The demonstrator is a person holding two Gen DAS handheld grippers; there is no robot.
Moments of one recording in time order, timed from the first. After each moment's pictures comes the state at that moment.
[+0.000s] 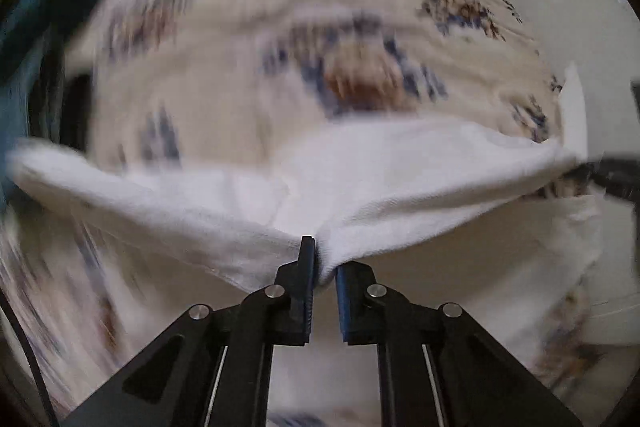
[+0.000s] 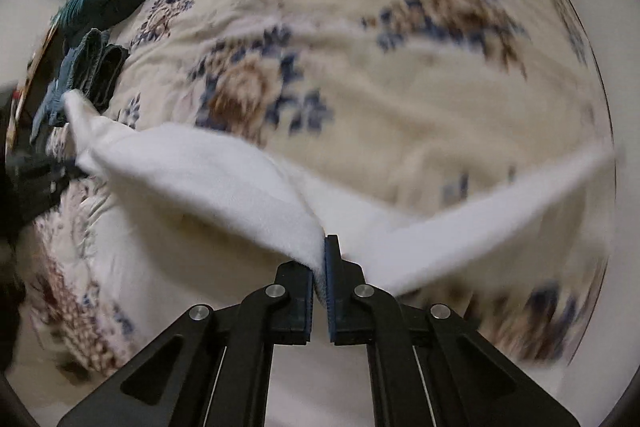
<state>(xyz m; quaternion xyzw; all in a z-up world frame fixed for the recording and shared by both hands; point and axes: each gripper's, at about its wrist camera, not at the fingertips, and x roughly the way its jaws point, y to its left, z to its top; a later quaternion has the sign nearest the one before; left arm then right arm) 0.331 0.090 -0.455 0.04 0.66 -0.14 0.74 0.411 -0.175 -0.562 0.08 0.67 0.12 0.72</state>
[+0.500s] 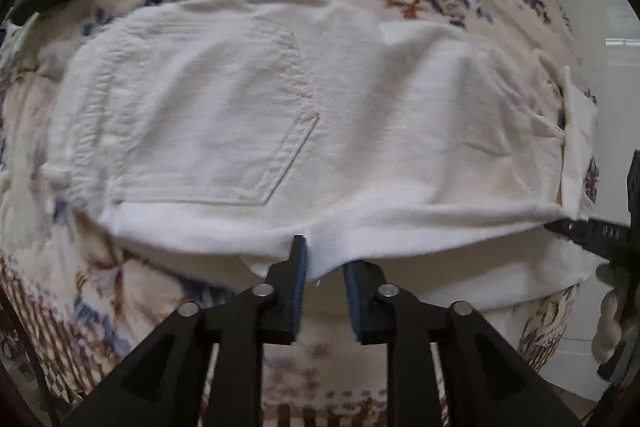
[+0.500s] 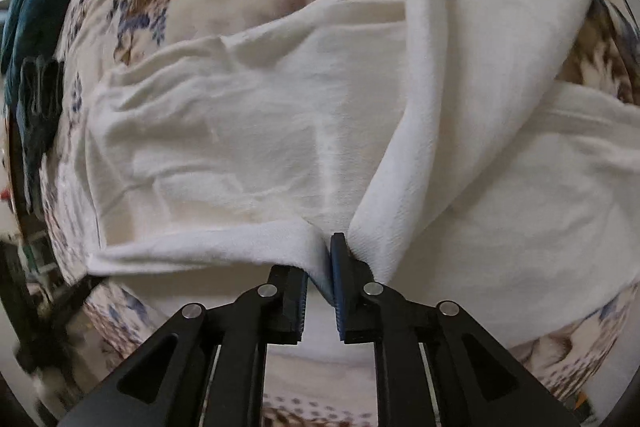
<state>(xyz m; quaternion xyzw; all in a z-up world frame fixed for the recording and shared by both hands) 0.213 0.097 -0.489 -0.07 0.70 -0.03 0.71 0.295 -0.181 -0.640 0.22 0.74 0.01 0.64</state>
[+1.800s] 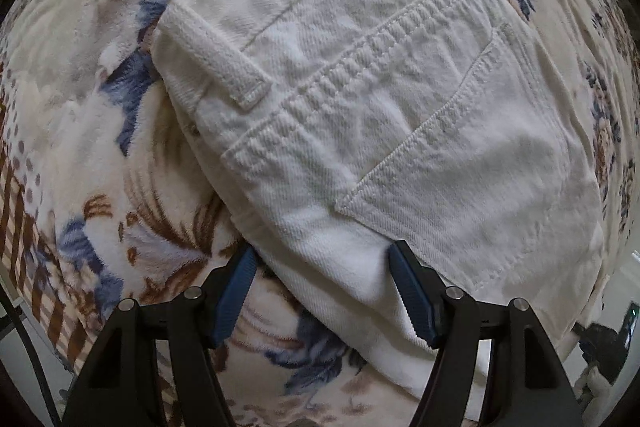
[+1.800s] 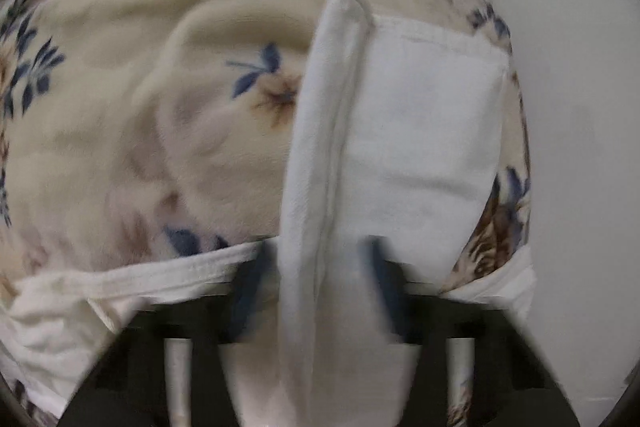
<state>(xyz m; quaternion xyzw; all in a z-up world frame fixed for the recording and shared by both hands) 0.216 0.301 -0.581 -0.30 0.69 0.19 0.63 0.437 -0.233 -0.652 0.05 0.72 -0.22 0.66</state>
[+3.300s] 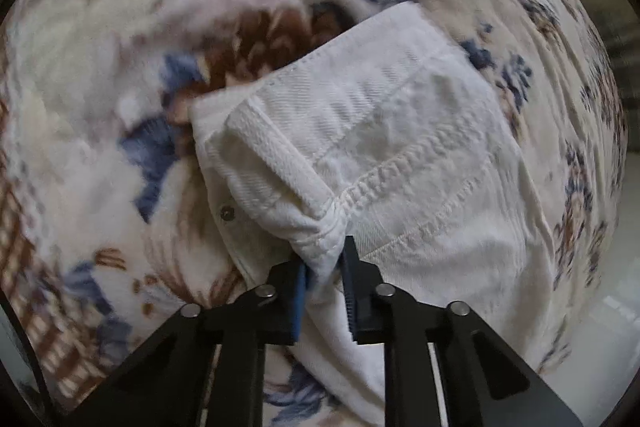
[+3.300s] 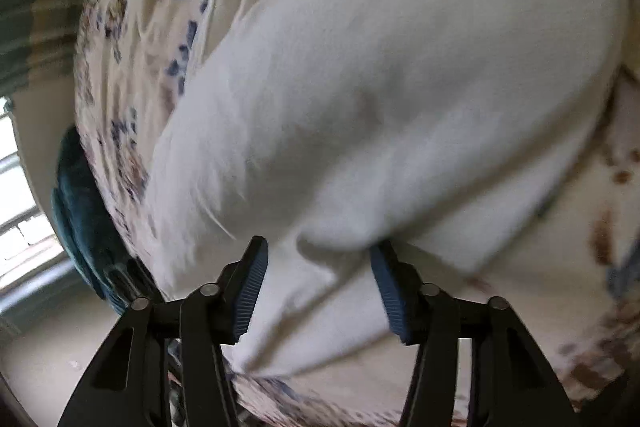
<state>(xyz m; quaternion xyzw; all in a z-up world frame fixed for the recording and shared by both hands) 0.222 0.346 -0.572 -0.33 0.61 0.22 0.69 0.200 -0.214 -0.701 0.59 0.55 -0.17 0.57</state>
